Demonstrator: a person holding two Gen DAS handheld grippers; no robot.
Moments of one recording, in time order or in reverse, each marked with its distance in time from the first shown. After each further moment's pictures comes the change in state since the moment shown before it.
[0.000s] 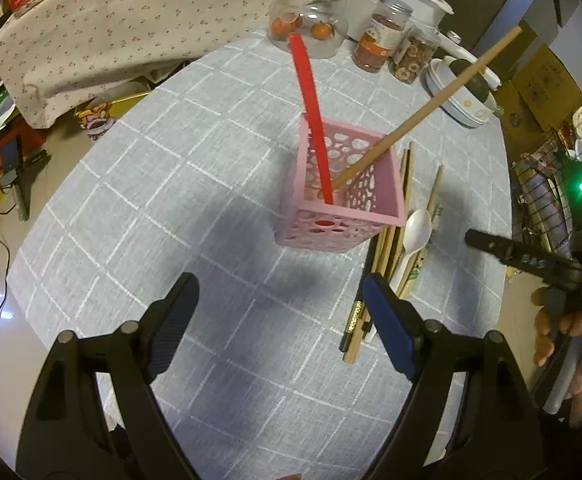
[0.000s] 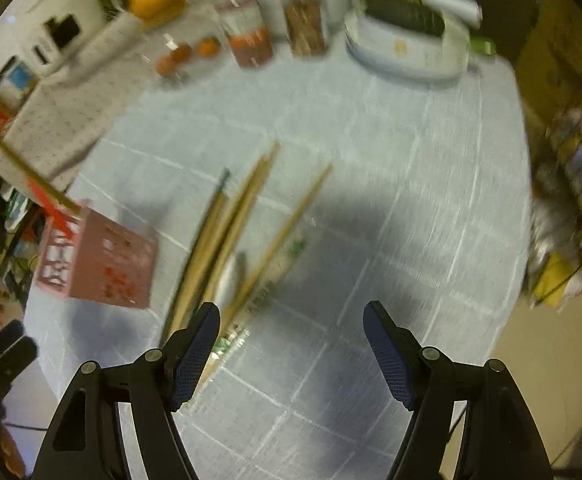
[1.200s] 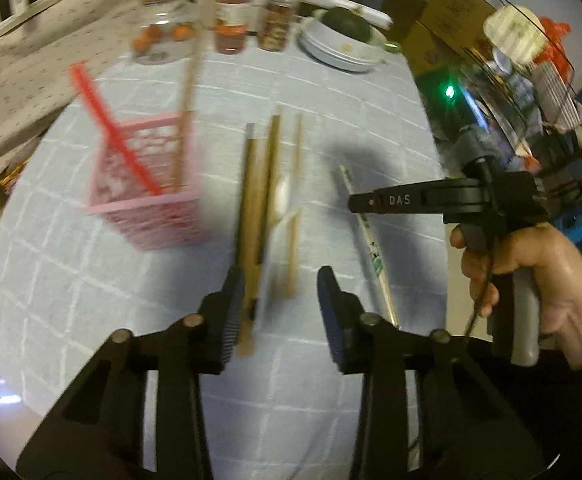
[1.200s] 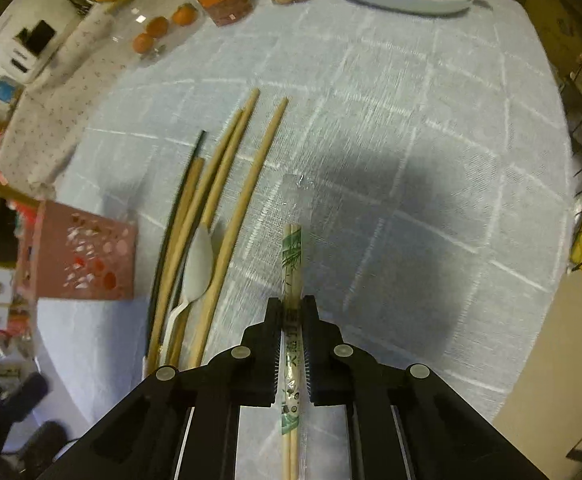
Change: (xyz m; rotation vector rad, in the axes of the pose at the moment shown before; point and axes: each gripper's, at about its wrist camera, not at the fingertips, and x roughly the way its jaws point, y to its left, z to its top) left arm 0.007 -0.107 -0.023 0.310 0.012 -0.170; right arm 0.007 -0.030 -0.014 0.036 0.062 0.128
